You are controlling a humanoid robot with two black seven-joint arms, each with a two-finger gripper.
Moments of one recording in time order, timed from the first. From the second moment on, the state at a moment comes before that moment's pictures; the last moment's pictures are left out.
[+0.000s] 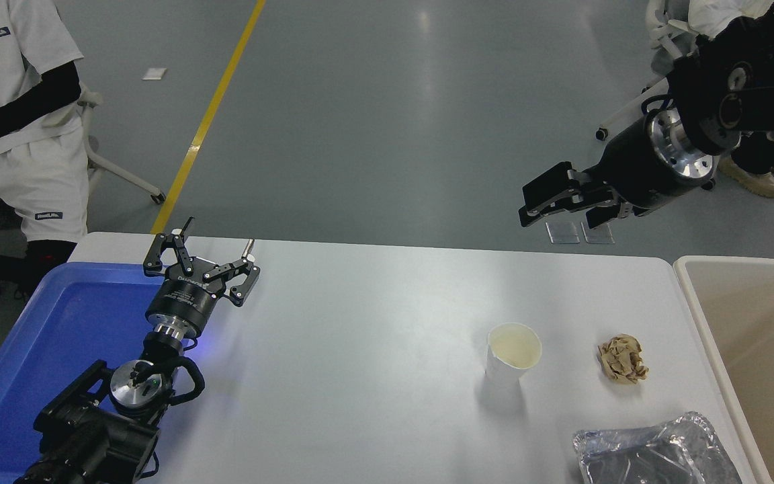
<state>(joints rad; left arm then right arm) -0.46 0.11 -1.18 -0.58 -0.23 -0.66 -0.02 2.16 -0.18 -1.47 1.47 -0.04 0.36 0.32</state>
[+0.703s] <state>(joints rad) -0.46 0.11 -1.18 -0.58 -0.23 -0.66 -0.02 1.79 -0.02 -1.47 1.46 0.02 -0.04 0.28</state>
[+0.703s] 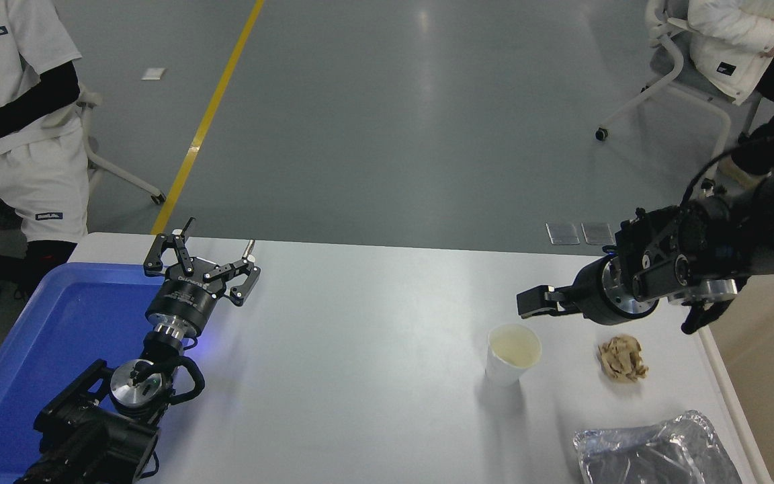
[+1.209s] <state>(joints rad) -0.46 0.11 -1.18 -0.58 -0.23 -0.66 -0.02 1.64 0.00 -1.46 1.37 0.07 -0.18 0.28</state>
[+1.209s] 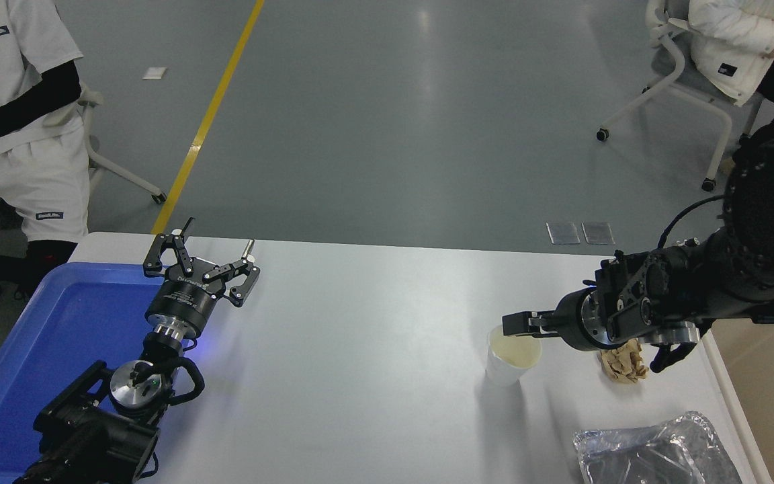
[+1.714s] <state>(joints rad) -0.46 0.11 -1.18 -0.58 -0.23 -0.66 -0.02 1.54 0.00 -1.42 1.32 0.08 -0.26 0.28</state>
